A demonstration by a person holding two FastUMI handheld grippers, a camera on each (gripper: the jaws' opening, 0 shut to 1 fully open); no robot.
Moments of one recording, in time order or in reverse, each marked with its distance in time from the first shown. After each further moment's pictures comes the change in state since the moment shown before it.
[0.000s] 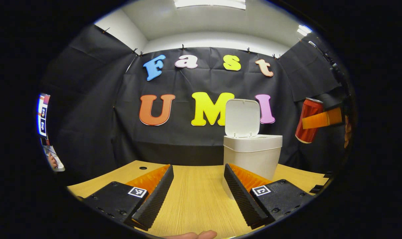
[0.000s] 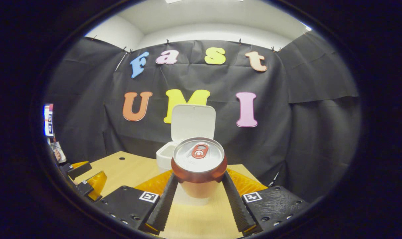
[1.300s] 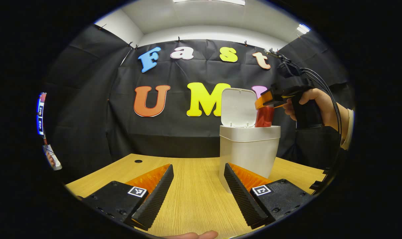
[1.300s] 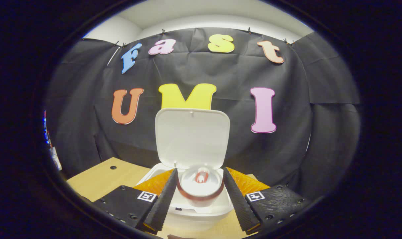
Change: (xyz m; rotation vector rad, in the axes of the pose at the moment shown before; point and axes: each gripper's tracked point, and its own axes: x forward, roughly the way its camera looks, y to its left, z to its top) left arm 0.008 -0.014 -0.025 0.009 0.073 -0.050; right arm 0.182 0.020 0.046 -0.019 0.071 0.038
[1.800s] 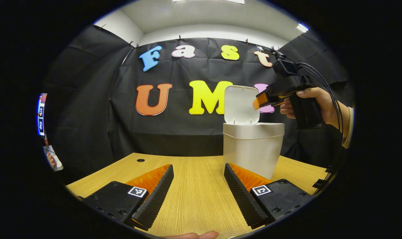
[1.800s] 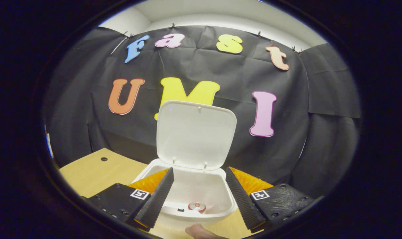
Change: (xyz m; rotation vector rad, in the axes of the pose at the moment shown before) left arm 0.005 0.008 -0.007 -0.008 0.015 0.016; right arm 0.000 0.010 0.009 -0.071 -0.021 -0.063
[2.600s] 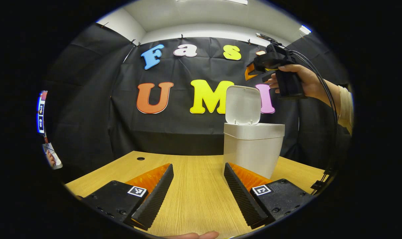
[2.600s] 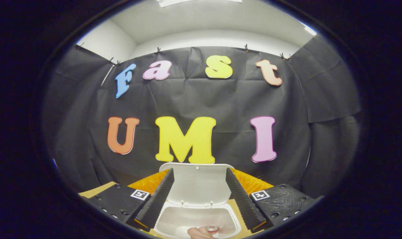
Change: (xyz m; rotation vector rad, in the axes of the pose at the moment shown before) left arm -0.001 0.005 0.002 -0.011 0.005 0.005; right arm 0.020 -0.005 0.135 0.152 -0.219 0.004
